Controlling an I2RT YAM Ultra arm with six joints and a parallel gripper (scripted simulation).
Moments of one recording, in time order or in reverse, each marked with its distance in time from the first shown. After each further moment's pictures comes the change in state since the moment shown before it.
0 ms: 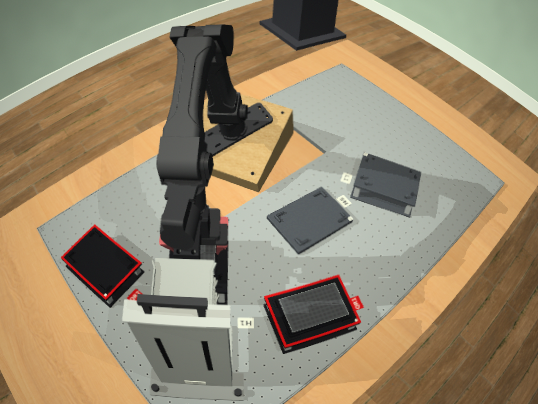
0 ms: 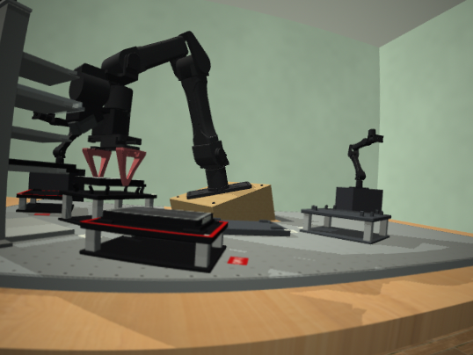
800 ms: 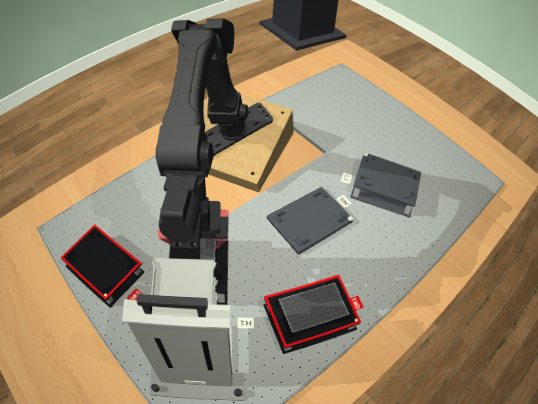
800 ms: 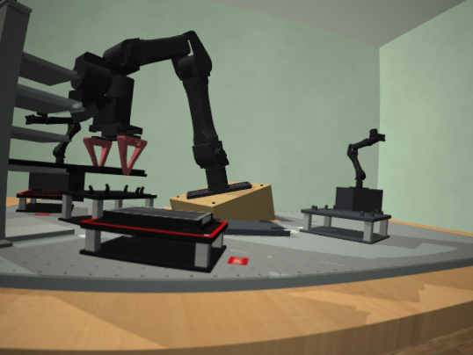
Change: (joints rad) arm 0.010 -0.026 0.058 -0.082 0.002 0.006
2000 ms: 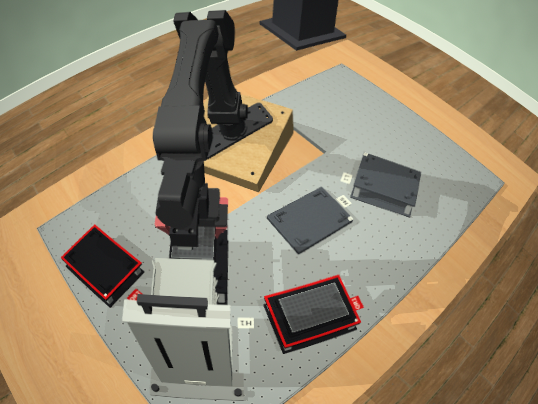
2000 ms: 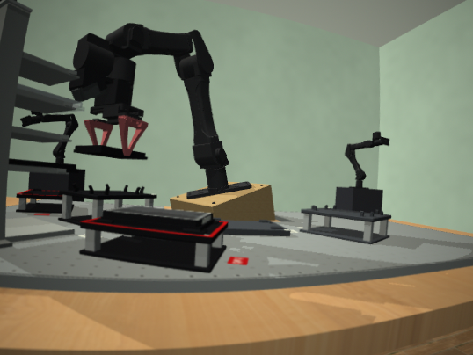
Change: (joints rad) arm 0.011 -0.027 0.118 -0.140 0.003 0.011
